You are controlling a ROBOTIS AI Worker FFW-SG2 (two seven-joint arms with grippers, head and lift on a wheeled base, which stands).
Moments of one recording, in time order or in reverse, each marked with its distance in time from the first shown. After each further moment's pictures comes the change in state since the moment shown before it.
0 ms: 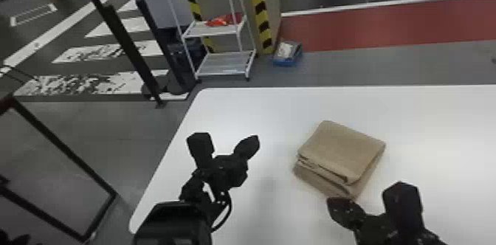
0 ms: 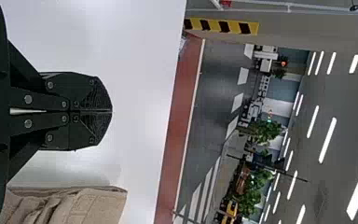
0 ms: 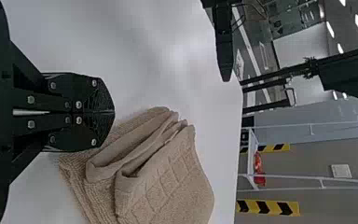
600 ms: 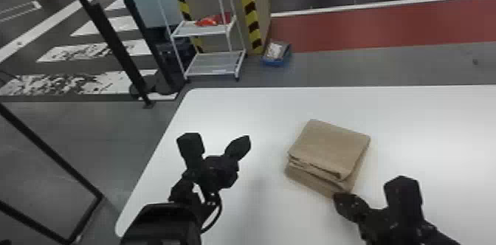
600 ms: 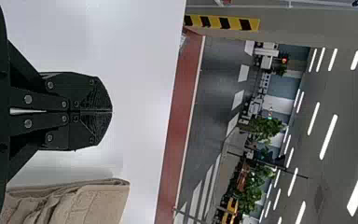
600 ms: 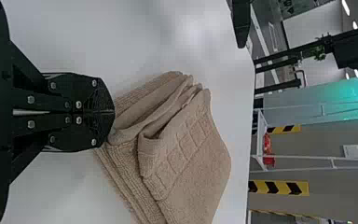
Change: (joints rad) left arm 0.000 0.000 -0.009 0.001 0.000 -0.001 -0.005; right arm -0.049 0.000 -0.068 0.083 0.002 -0.011 -0.024
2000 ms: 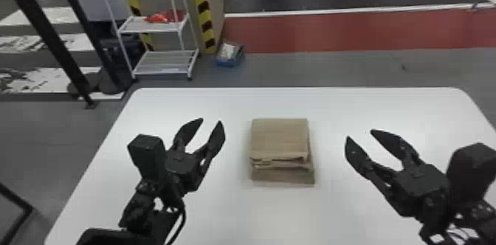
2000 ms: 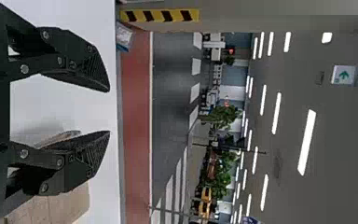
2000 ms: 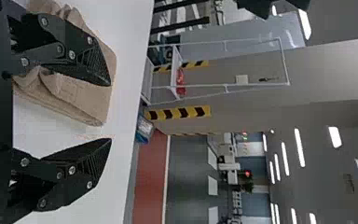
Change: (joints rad) left arm 0.189 -0.006 -0.160 -0.321 -0.106 -0.135 0.172; right arm 0.214 0.000 -0.265 -0.493 -0.128 -0.079 -0.052
